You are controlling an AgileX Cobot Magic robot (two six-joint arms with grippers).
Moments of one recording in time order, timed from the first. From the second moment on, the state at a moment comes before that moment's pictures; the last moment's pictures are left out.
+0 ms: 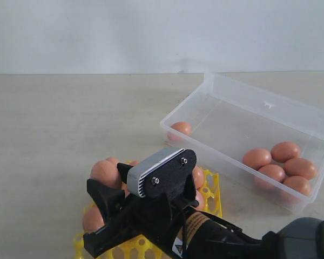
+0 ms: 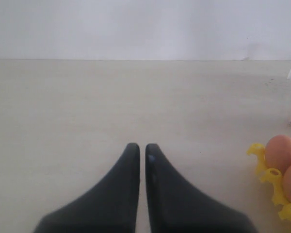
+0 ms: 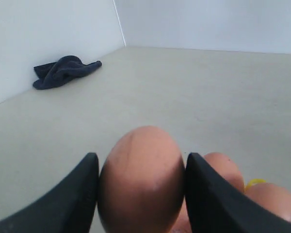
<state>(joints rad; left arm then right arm) -0.03 0.00 0.00 -0.18 0.32 0.14 1.00 1.91 -0.52 0.27 -1.21 0.17</state>
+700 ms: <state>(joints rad) -0.03 0.00 0.00 -0.18 0.32 0.14 1.14 1.91 -0.51 0.53 -1.06 0.00</state>
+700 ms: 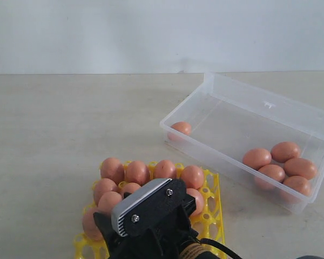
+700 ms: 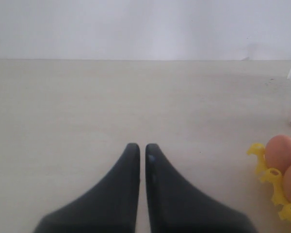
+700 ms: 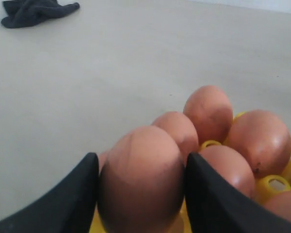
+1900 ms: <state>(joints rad) -0.03 0.00 0.00 -0.18 0.32 0.14 1.23 2.00 -0.51 0.62 -1.20 0.14</state>
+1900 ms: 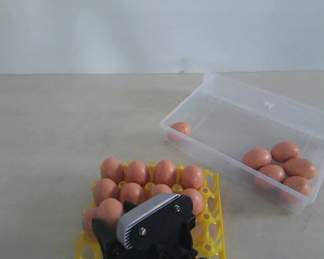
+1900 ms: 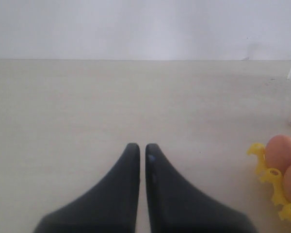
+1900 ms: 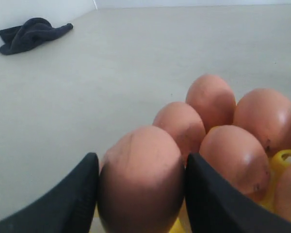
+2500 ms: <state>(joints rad) -0.03 0.00 0.00 -0.18 0.32 0.14 1.28 2.00 -0.51 0.80 -1.16 0.00</state>
